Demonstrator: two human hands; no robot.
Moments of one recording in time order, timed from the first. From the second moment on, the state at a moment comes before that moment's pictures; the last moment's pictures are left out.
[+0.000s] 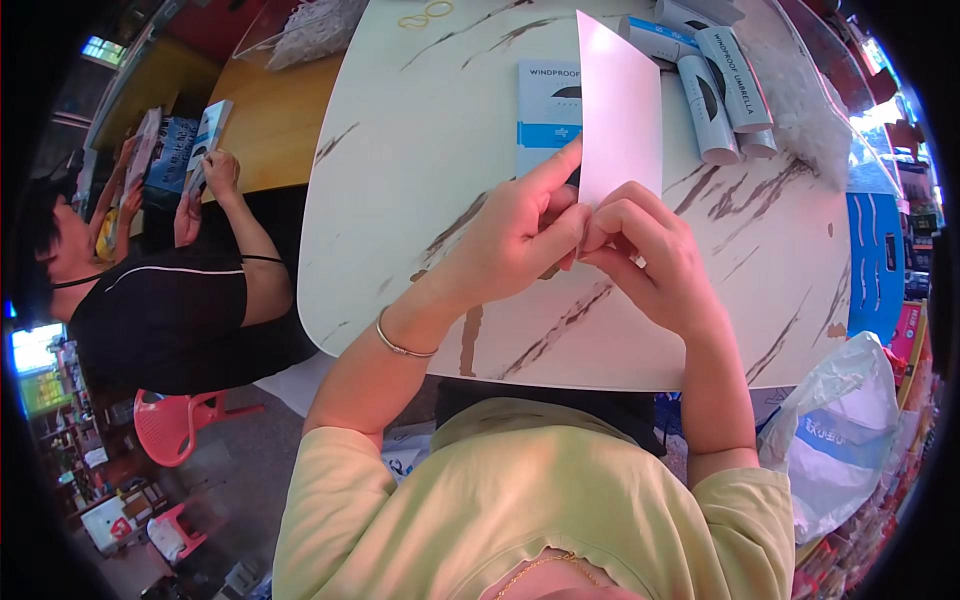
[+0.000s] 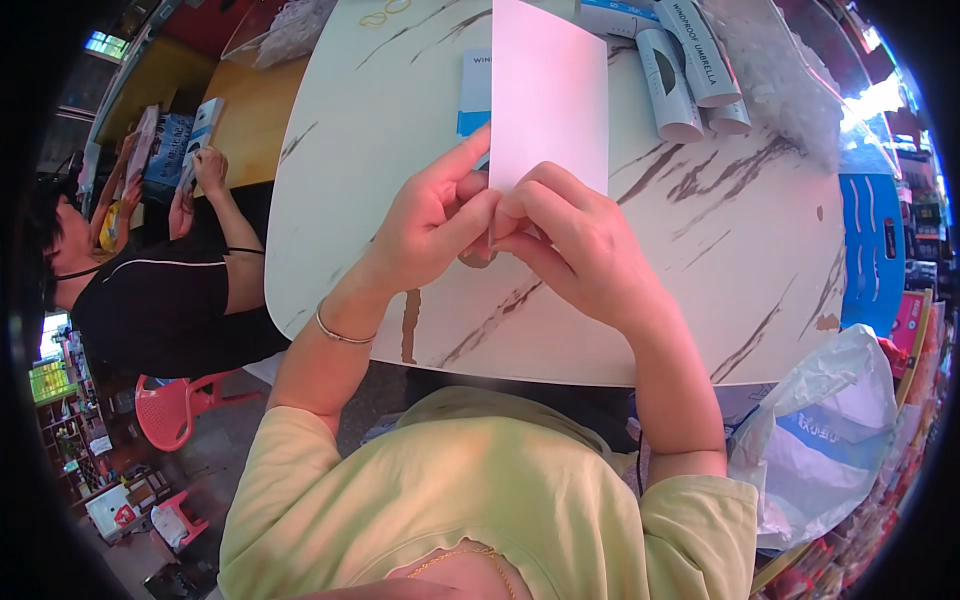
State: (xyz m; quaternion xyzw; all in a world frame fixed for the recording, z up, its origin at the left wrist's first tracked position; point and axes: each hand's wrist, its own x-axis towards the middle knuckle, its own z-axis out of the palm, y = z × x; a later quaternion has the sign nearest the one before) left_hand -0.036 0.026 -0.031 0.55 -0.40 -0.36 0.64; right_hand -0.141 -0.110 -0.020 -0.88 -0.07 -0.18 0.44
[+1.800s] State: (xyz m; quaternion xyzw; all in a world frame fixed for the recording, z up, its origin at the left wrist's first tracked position) left_hand -0.020 0.026 -0.031 0.47 -0.19 -0.37 0.78; right_hand -0.177 -0.096 0.122 -0.59 -0.46 -0.24 0.62
